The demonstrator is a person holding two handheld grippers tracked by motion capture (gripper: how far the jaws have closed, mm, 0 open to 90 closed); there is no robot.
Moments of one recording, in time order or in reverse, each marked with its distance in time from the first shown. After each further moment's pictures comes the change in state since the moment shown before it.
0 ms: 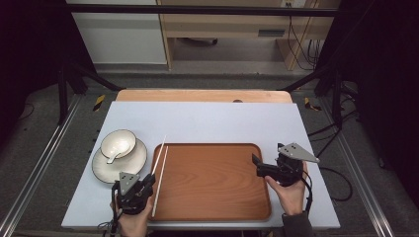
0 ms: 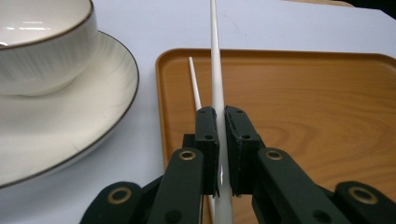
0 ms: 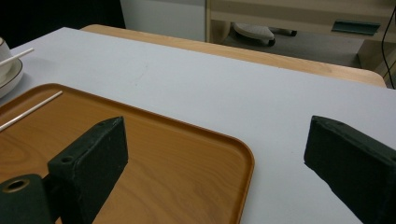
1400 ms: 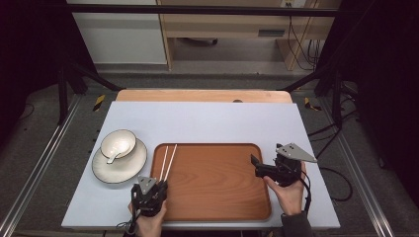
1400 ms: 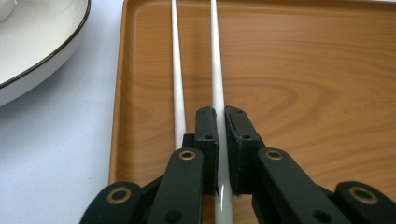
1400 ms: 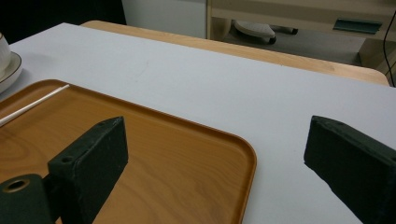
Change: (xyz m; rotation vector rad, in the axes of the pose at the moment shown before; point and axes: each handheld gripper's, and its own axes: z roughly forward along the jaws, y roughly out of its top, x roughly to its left) left arm -0.019 -0.027 0.035 0.111 0.032 0.003; right arm 0.002 -0.001 0.003 0.010 0.001 -0.007
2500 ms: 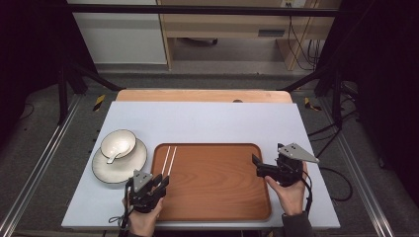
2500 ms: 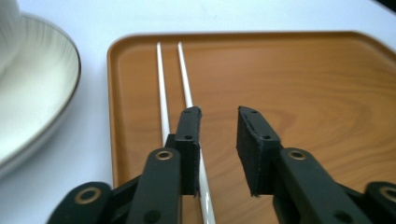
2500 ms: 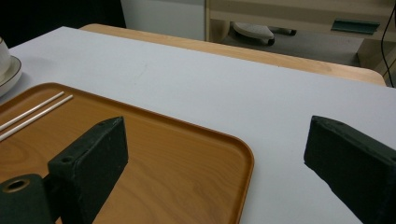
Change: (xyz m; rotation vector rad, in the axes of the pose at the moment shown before) left arm 0.007 0.022 -0.017 -0.068 -0.122 0.050; right arm -0.003 0.000 -0.002 -0.008 -0.004 0.006
